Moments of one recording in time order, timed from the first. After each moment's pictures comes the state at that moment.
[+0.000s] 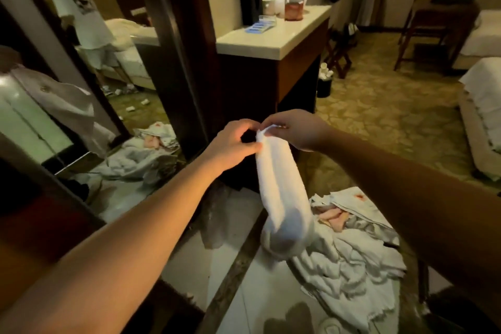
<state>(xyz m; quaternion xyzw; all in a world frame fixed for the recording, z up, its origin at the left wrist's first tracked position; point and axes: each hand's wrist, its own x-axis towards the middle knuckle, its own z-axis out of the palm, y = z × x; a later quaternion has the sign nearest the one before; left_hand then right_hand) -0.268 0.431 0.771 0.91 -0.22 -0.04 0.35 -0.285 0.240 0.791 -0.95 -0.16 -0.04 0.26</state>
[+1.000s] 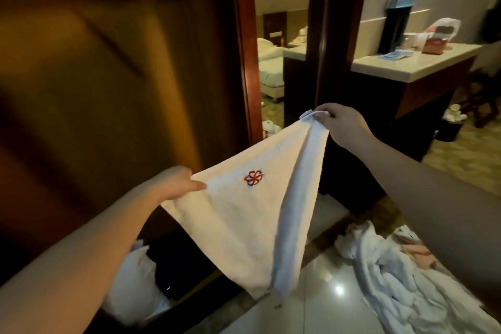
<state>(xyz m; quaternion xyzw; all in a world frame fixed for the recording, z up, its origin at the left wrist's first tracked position) -0.664 0.791 0.815 0.96 0.22 -0.10 0.17 -0.511 0.458 0.850 -0.89 -0.15 -0.14 0.41</state>
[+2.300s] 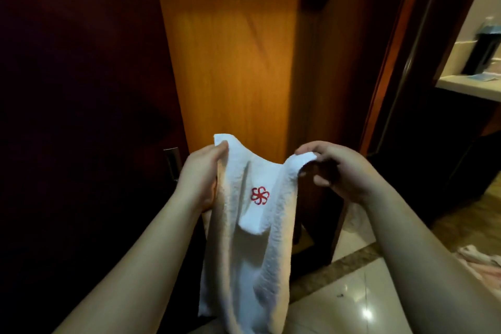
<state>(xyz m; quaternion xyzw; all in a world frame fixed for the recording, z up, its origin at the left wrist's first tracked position) -1.010 1.011 0.851 0.61 0.21 0.24 0.73 -0.909 0.784 0.867 -0.63 -0.24 0.24 0.70</state>
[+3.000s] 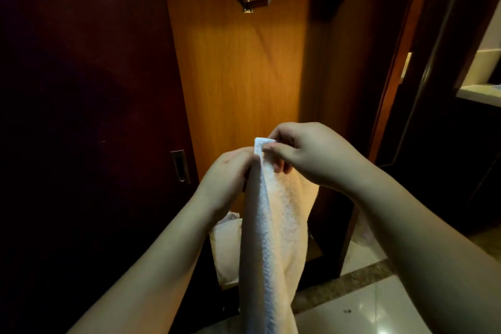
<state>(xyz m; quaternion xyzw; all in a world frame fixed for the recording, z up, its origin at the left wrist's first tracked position) -1.045 0.932 0.886 0.76 0.03 0.20 0.62 -0.960 0.783 0.942 -0.81 -0.50 -0.04 0.30</state>
